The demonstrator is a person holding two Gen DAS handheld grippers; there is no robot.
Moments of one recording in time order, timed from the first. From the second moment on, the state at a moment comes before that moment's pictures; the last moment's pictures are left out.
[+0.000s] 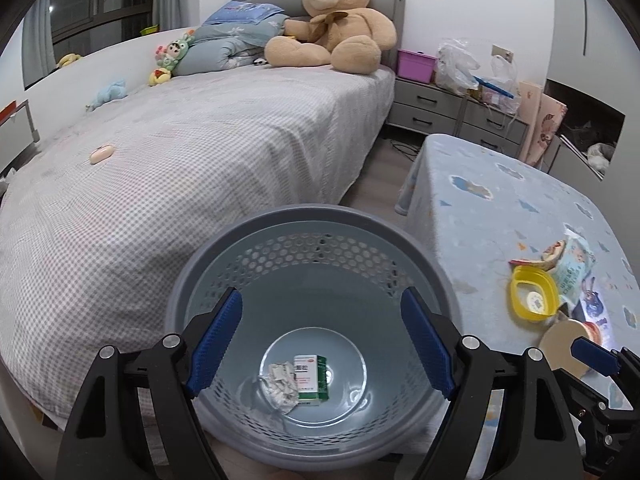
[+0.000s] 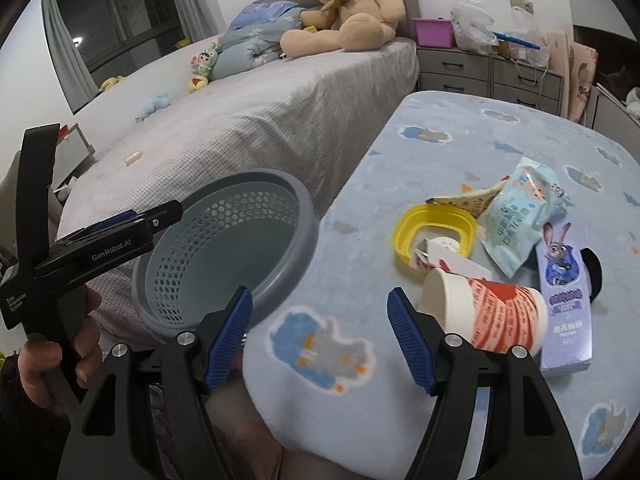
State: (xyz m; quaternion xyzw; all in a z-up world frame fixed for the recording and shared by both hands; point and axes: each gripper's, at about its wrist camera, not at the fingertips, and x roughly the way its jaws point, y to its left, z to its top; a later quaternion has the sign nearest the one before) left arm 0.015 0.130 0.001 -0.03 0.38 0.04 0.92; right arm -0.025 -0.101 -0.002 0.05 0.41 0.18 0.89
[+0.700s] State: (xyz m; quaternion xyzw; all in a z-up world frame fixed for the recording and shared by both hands) left arm -0.006 0.012 -0.010 0.02 0.39 -0.08 0.92; right arm -0.074 -0.192 0.008 0.08 0.40 0.10 0.91
